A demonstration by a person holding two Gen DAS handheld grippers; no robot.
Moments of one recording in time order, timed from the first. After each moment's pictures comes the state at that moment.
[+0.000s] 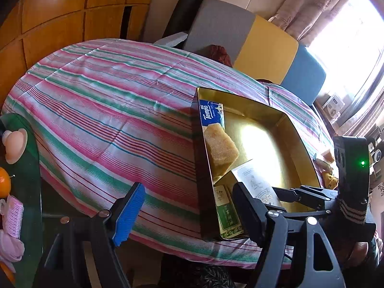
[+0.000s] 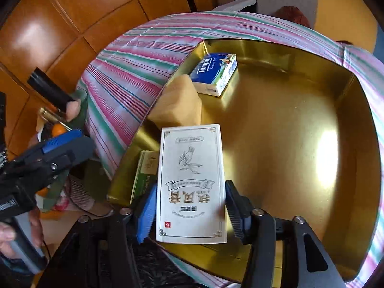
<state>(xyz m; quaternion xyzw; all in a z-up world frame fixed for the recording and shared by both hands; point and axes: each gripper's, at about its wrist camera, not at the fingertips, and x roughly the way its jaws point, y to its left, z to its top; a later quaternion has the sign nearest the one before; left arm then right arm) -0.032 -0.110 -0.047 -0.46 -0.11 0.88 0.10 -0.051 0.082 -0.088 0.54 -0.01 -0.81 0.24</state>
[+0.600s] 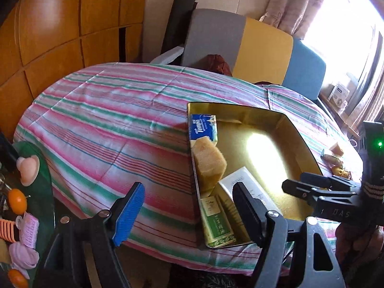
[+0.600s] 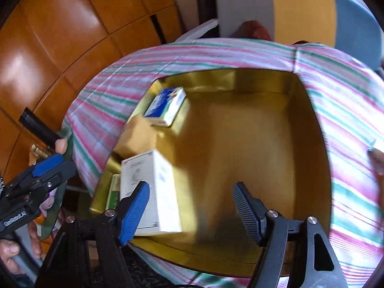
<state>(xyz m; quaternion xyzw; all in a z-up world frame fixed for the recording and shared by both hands) -0.026 -0.073 -0.026 -0.42 -0.05 0.90 0.07 -0.054 0.139 -0.055 0.47 -0.05 -0.87 0.15</state>
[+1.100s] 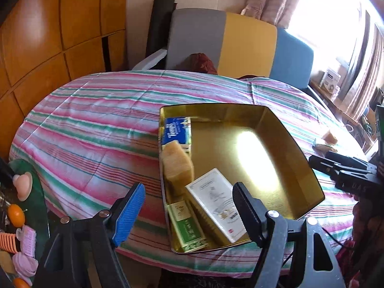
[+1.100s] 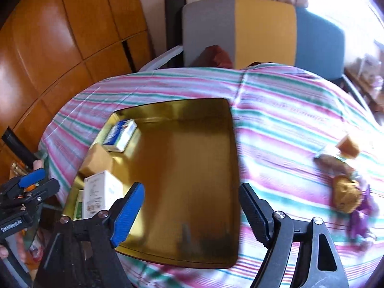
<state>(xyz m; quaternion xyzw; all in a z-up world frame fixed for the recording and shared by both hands) -0.025 -0.029 -0.016 -0.42 0.00 0.90 0.10 -0.033 0.218 -0.024 0.42 -0.04 -0.91 0.05</state>
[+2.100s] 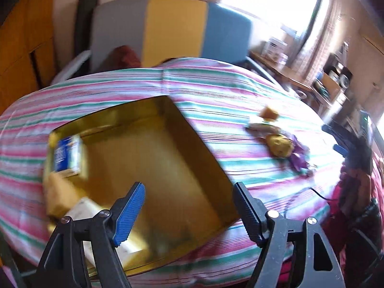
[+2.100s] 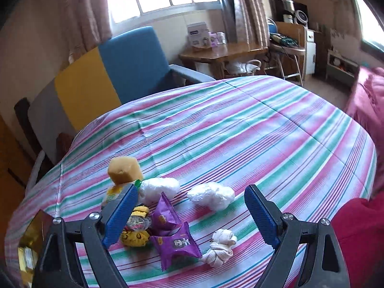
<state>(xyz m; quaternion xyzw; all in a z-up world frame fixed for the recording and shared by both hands) -0.036 0.127 -0.007 -0.44 0.04 0.85 0.28 0.063 0.545 -0.029 0.30 -0.28 -0.85 -0.32</state>
